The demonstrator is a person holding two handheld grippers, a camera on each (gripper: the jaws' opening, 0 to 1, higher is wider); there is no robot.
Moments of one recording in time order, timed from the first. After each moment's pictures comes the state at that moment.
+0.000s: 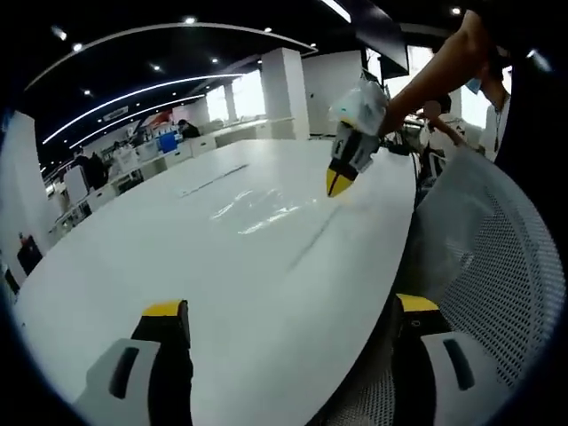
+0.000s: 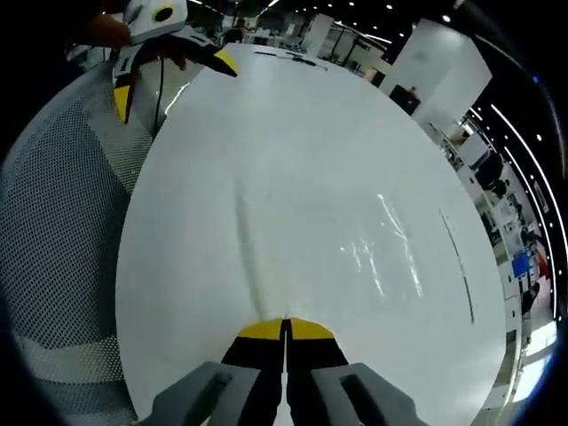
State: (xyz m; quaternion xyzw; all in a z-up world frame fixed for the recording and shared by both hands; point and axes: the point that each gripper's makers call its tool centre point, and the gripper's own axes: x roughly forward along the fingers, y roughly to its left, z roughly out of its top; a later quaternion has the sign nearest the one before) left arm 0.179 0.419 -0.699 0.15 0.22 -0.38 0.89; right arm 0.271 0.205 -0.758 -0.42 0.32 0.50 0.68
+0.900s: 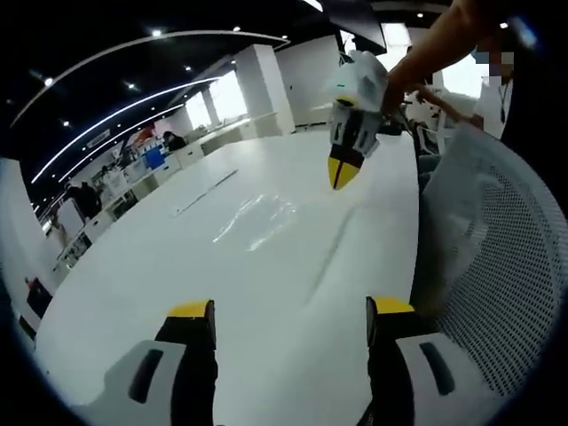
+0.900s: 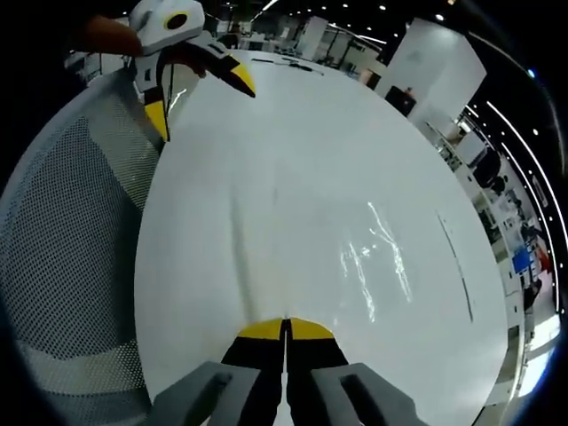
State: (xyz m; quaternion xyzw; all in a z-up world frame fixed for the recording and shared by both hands) left arm 0.209 0.400 -0.695 0.23 0.21 -0.39 0.87; right arm 0.257 0.212 -0.739 -0.41 0.32 0.51 0.69
